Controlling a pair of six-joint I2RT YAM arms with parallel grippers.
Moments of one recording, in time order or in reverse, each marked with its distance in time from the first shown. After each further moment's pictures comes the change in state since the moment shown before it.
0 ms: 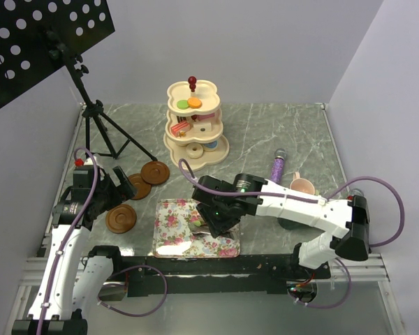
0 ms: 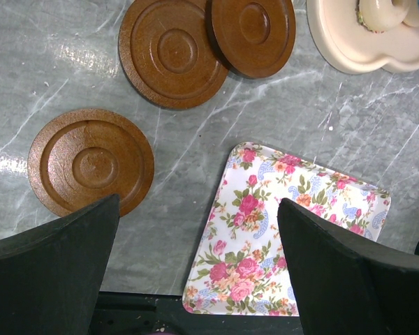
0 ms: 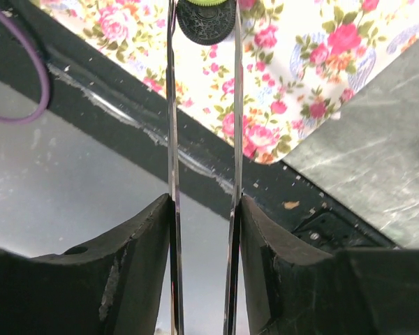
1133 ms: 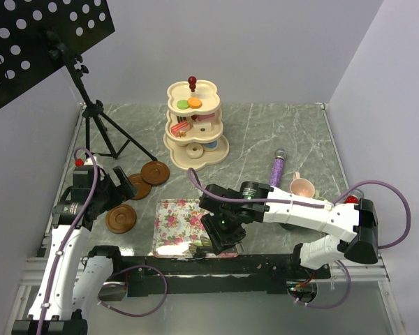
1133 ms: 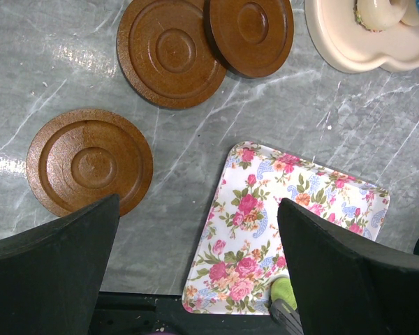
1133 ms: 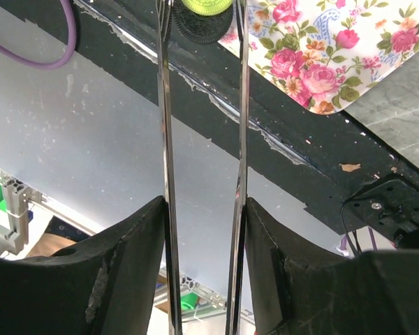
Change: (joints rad) left arm 0.000 -0.002 0.000 0.000 0.005 0.003; right arm 0.026 -0.070 -0.123 0.024 -0.197 0.119
